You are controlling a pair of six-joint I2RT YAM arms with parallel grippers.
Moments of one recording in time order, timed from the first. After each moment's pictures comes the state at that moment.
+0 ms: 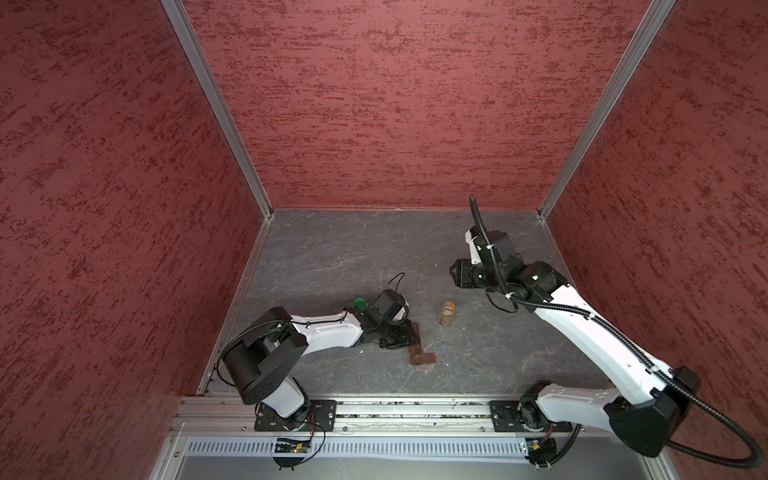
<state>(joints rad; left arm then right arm) -0.85 1.57 0.71 -0.10 0.42 -0.91 0.58 1.24 1.26 -0.81 0.07 0.50</state>
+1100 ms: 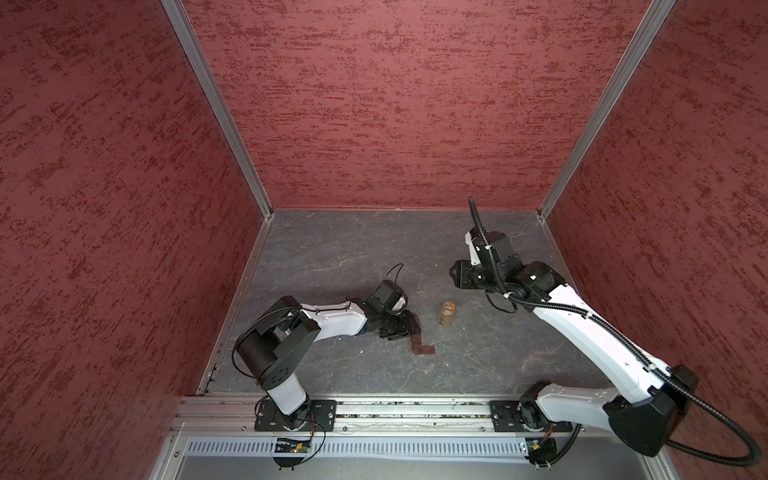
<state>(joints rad) -0.77 1.67 0.79 -0.10 0.45 -0.85 0.57 1.25 1.25 -0.81 0.07 0.51</state>
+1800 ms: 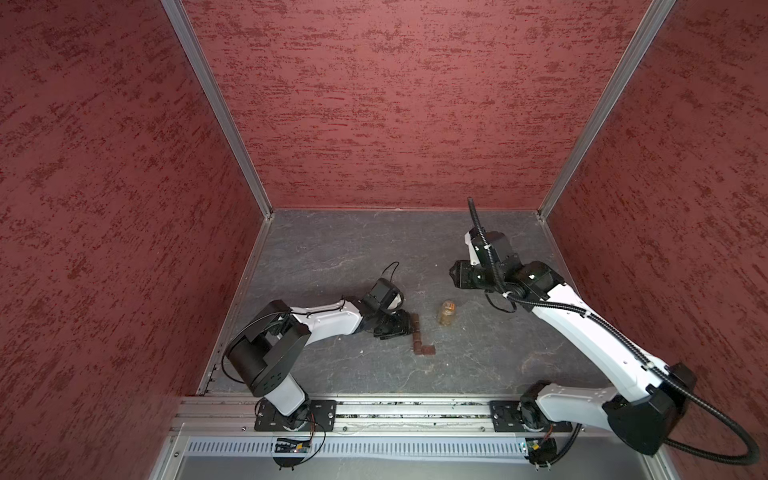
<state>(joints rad) -0.75 1.61 0.79 -0.21 0.41 -0.80 0.57 1.26 1.25 -0.81 0.07 0.51</state>
